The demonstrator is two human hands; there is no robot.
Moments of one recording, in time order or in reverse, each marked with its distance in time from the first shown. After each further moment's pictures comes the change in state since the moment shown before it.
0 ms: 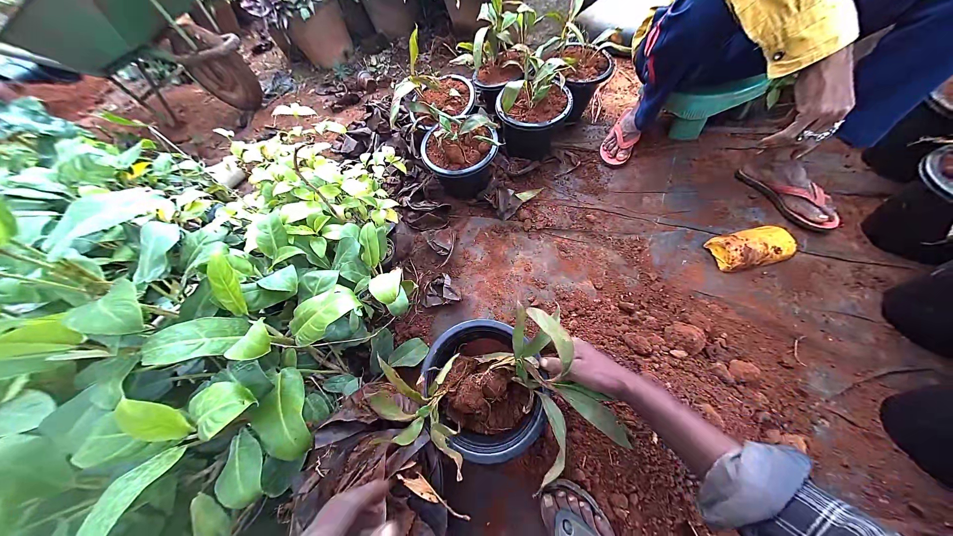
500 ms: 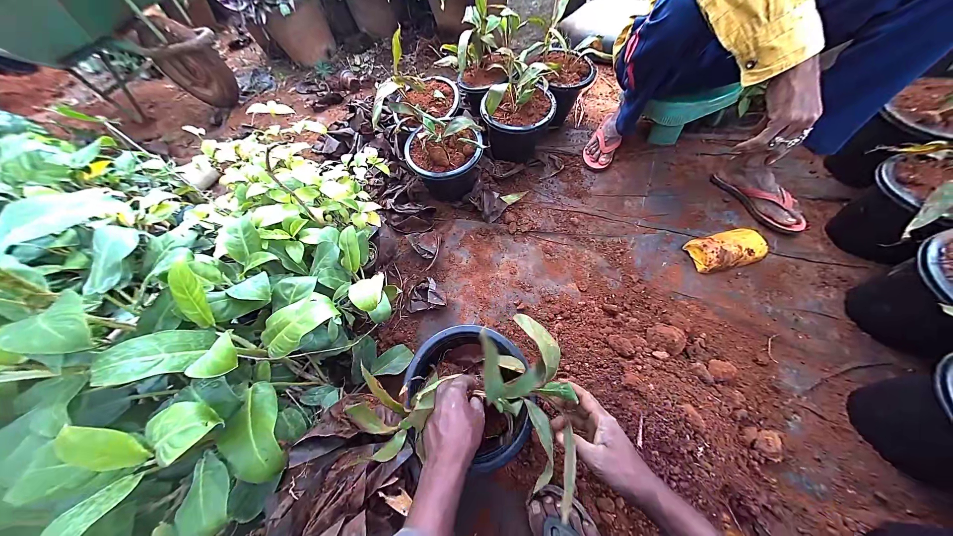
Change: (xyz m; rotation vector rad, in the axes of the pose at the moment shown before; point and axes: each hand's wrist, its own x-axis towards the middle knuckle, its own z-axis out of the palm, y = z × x) left_hand 0.179 0.051 0.128 0.335 -0.065 -0.303; right_hand -0.091 0.044 0.072 0.478 0.306 -0.182
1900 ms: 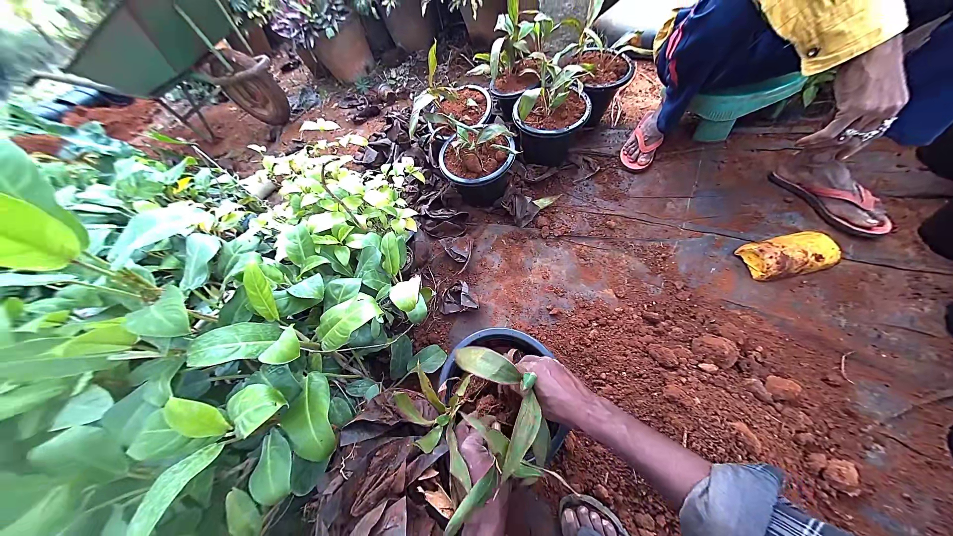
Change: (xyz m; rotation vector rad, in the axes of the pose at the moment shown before) left_hand -0.030 -0.037 0.068 -1.029 0.534 -0.003; right_hand 0.109 -0.074 0.071 -0.949 -0.481 -0.141
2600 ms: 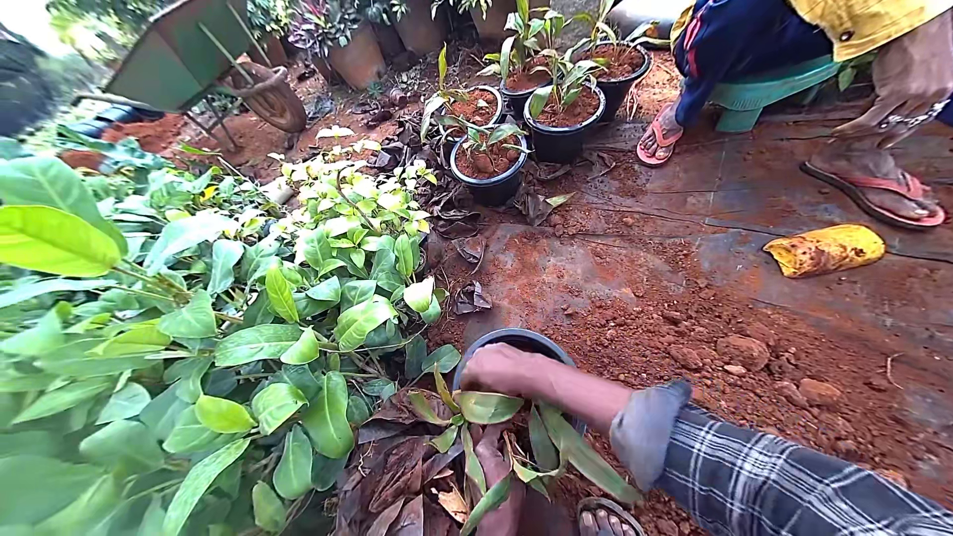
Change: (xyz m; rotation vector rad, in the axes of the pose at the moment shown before) left_hand 0.005 -0.023 -0.009 0.165 -0.061 0.164; right_hand 0.088 -0.059 -0.001 -0.264 -0.302 -0.447
